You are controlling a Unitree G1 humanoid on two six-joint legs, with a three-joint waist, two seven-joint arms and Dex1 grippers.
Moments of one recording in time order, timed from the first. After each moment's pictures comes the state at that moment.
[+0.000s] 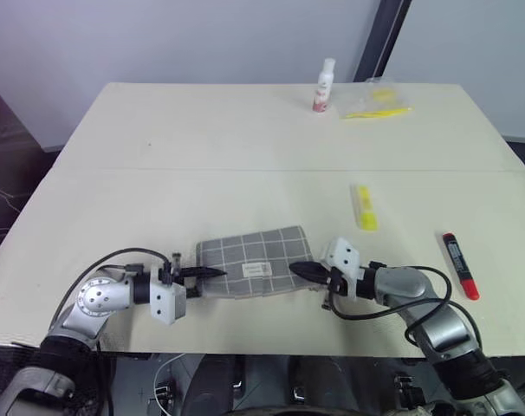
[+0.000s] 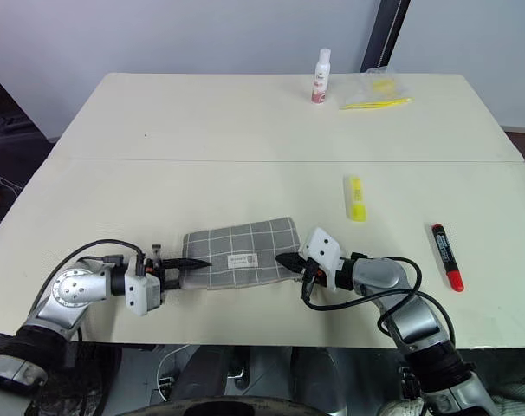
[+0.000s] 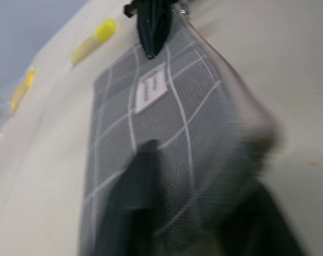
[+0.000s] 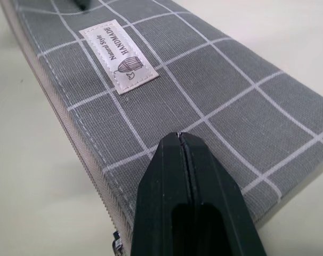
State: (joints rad) left arm -0.19 0.72 -0.23 0.33 -0.07 -0.97 -1.00; right arm -0.10 -0.57 0.22 -0.20 0.23 0.28 0.86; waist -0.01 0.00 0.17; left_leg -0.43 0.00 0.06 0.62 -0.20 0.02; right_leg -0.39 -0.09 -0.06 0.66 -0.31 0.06
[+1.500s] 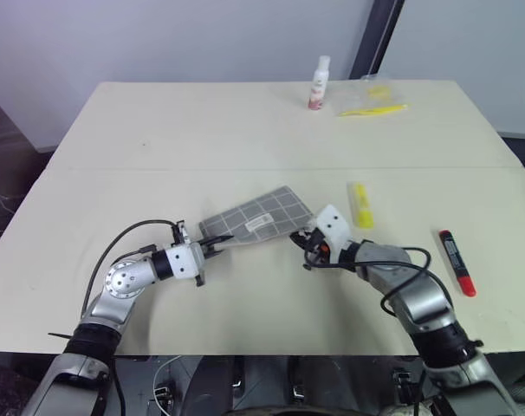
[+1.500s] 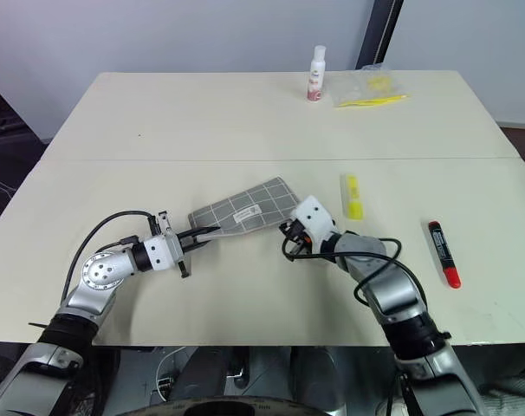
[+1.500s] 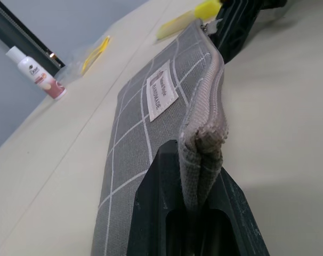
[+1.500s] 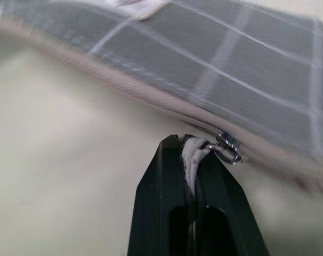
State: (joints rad) left arm -0.27 0.52 -0.18 0.40 -0.02 -0.75 -0.80; right arm -0.35 -0.47 0.30 -0.15 0.12 0.55 0.61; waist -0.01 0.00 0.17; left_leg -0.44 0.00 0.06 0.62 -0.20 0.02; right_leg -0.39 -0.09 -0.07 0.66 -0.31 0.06
